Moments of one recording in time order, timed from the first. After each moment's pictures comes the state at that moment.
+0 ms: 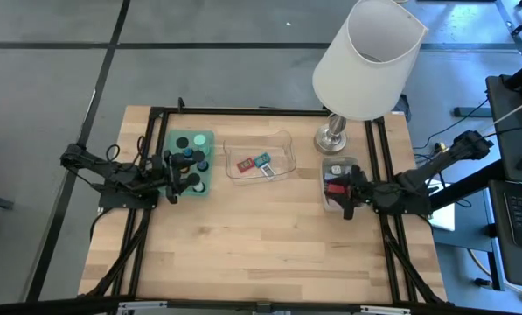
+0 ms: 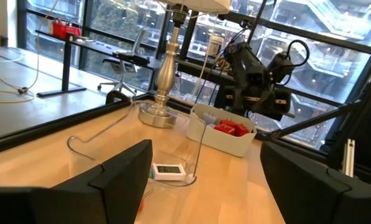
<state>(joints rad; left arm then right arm) -0.39 0.00 0.06 0.00 -0.71 -0.27 0.55 0.54 0.13 0.04 0.74 0.58</state>
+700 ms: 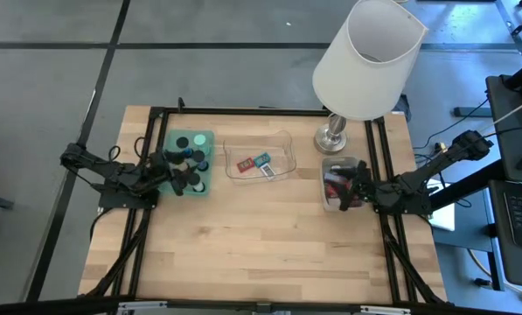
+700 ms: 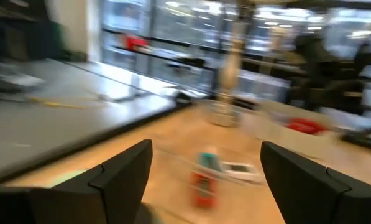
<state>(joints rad) -0.39 0.01 0.06 -0.08 -0.95 -0.21 0.55 0.55 0.01 0.27 0.97 0.46</state>
